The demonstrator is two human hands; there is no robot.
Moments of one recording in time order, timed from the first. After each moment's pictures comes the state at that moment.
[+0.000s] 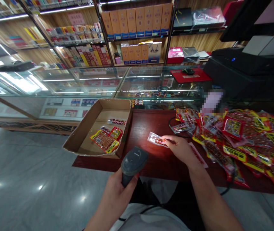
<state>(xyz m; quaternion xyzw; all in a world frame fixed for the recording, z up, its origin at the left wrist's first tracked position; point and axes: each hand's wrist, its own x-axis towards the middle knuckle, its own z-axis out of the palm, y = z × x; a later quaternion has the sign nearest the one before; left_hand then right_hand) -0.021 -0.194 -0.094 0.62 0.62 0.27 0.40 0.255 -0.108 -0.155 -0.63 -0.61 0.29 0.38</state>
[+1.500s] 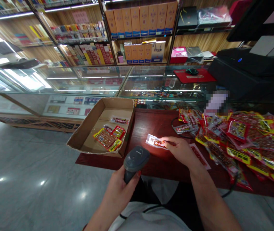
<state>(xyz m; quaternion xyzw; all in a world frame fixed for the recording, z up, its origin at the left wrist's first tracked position) -0.024 -0.192 -0.100 0.61 0.62 0.26 0.42 0.242 -0.112 -0.144 -0.59 -0.62 0.35 0.38</state>
